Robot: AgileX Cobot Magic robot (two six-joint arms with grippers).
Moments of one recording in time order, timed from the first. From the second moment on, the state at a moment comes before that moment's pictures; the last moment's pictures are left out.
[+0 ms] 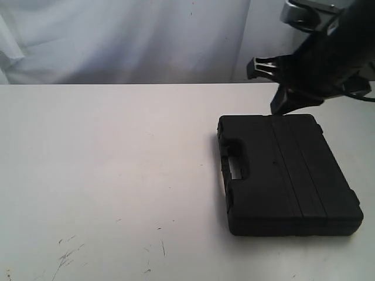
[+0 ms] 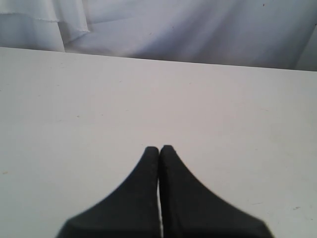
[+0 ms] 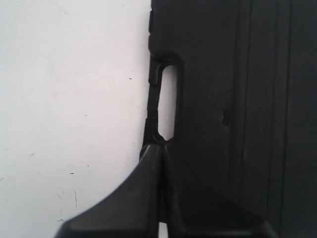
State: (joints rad) left arm -0.01 0.00 0.00 0.00 0.35 -0.07; right arm 0.44 1.59 -1.34 0.17 0.97 0.21
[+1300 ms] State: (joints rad) left arm -0.01 0.00 0.00 0.00 0.35 -0.07; right arm 0.59 2.18 -1.75 0.08 1.15 0.36
